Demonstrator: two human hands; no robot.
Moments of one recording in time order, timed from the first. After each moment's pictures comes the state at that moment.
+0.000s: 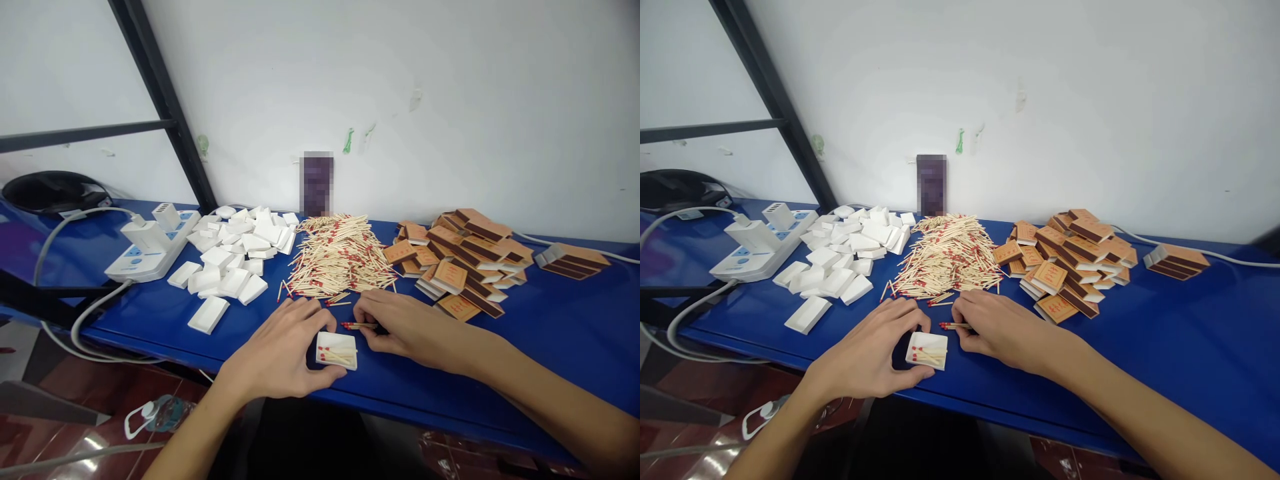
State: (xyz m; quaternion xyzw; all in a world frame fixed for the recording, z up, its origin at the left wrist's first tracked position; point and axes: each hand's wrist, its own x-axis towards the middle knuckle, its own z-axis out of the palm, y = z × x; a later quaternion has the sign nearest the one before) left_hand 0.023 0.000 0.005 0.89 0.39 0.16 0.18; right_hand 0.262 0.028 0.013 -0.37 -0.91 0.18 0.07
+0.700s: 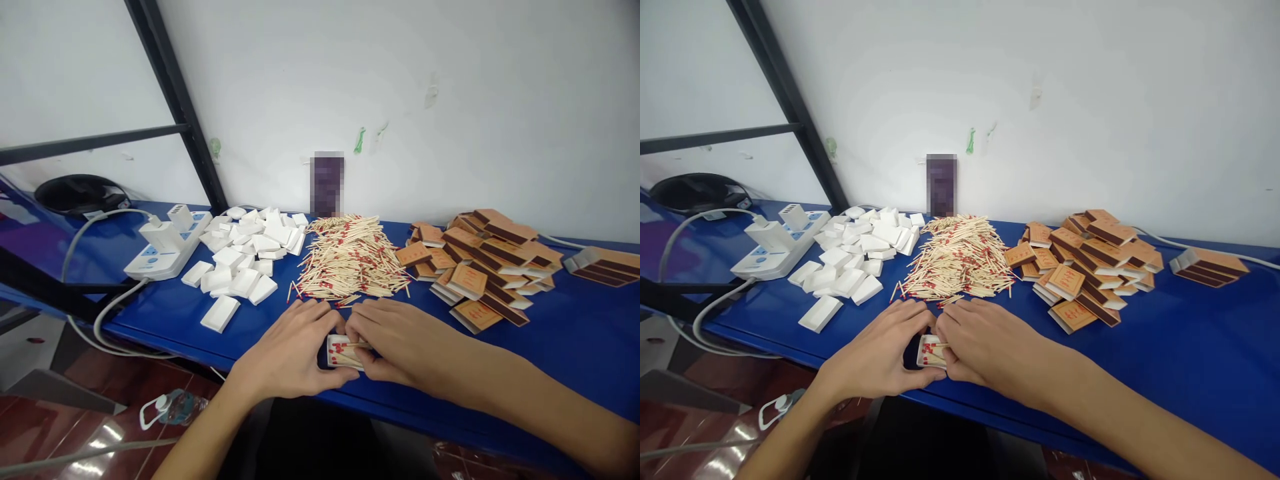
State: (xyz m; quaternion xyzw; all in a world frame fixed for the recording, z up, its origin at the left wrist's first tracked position) left_hand 0.023 0.001 0.000 0.89 0.40 0.15 0.15; right_hand 0.232 0.015 0.014 -0.29 -0.95 0.00 0.10
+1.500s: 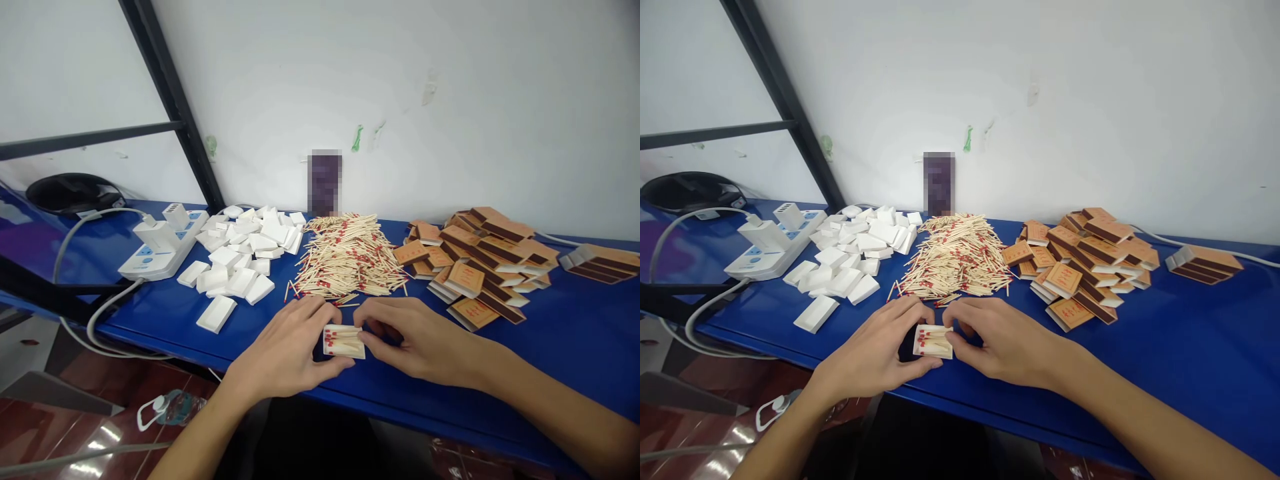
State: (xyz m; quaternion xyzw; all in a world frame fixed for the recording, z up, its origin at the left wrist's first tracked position) left_hand 0.022 0.001 -0.001 0.88 0.40 0.19 0.17; right_hand 0.251 0.021 0.012 -0.30 -0.91 0.20 0.19
